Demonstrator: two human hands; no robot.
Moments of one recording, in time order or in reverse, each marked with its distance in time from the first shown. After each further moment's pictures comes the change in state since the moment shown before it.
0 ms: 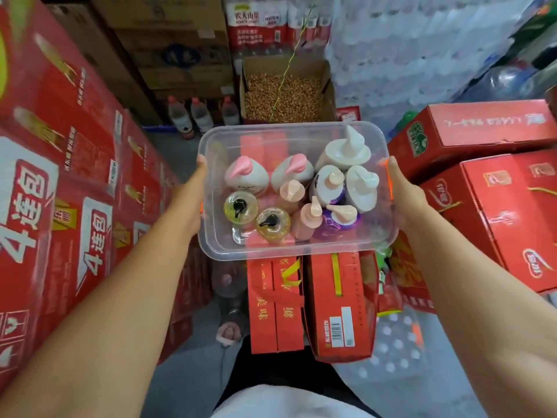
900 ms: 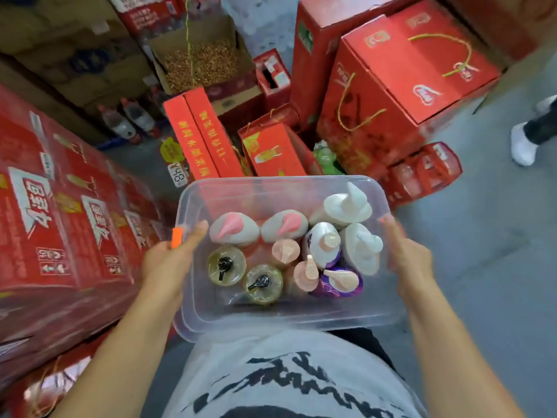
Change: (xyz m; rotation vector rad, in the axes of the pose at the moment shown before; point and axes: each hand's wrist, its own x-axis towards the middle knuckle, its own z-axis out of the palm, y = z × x) left_hand -0.250 -0.174 -0.012 0.525 0.163 0.222; right_hand -0.193 0.295 -0.173 0.164 0.276 0.322
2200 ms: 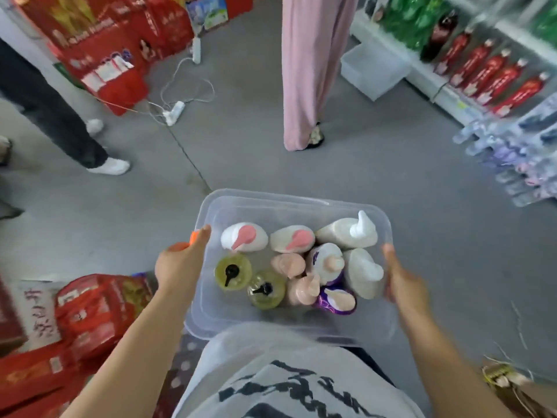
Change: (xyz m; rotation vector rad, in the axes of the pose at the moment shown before) left_hand -0.572 -0.077 0.558 1.056 -0.967 1.008; right_hand -0.007 0.460 -0.459 0.903 0.899 0.787
